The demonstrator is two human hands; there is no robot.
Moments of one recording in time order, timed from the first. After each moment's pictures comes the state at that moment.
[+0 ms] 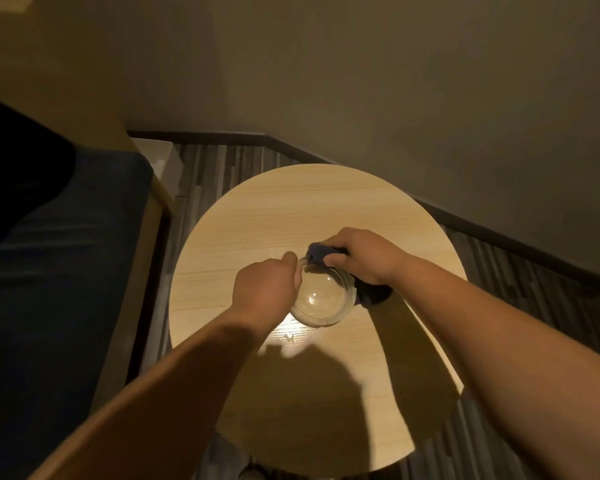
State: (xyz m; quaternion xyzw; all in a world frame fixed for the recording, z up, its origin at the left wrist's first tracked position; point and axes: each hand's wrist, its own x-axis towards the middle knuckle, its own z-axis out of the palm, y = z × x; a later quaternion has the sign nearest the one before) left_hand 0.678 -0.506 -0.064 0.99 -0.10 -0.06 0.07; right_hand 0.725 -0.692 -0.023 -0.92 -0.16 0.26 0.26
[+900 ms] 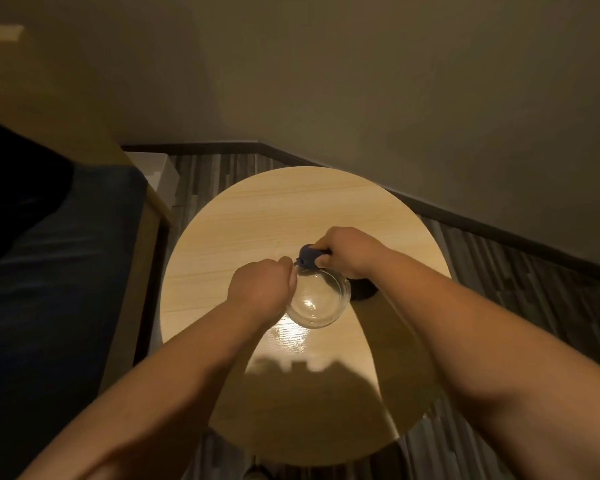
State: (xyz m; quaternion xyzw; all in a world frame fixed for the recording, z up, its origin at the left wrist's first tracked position) left_hand 0.677 -0.521 -0.056 0.98 -0.14 -0.12 0.04; right_hand 0.729 -0.697 -0.024 -0.93 -0.14 0.28 0.20
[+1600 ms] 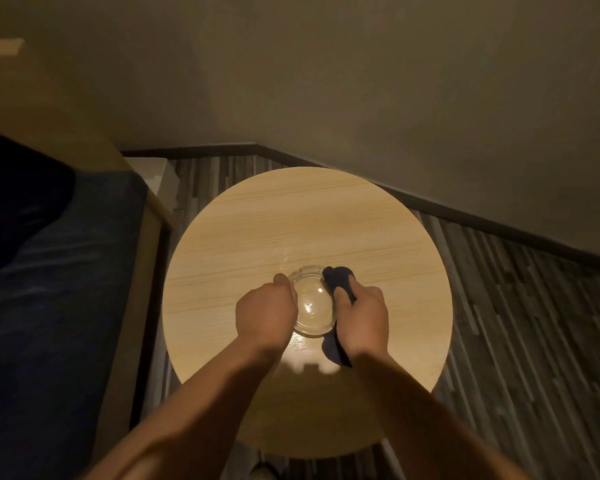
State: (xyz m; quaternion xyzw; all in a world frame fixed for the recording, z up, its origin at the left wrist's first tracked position) left_hand 0.636 -0.537 -0.057 0.99 -0.03 -0.12 0.05; right_hand 0.606 -0.678 -0.059 -0.87 0.26 0.05 0.43
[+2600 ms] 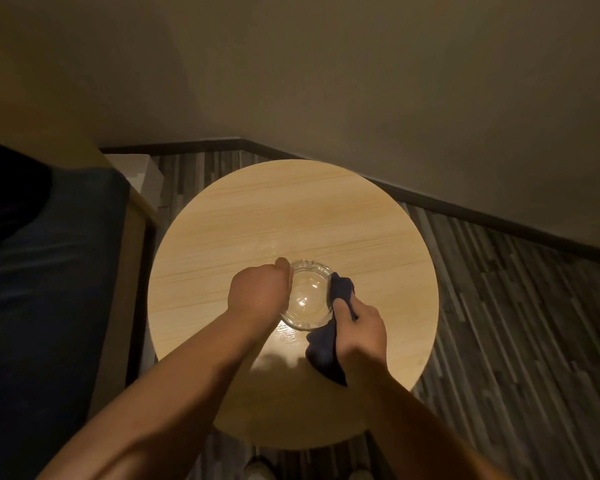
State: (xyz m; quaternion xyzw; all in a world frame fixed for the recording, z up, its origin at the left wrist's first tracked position) left_hand 0.659 -0.540 -0.055 0.98 -0.15 -0.11 -0.01; right_hand 0.568 -0.683 -0.058 -0.77 0.33 0.06 0.54
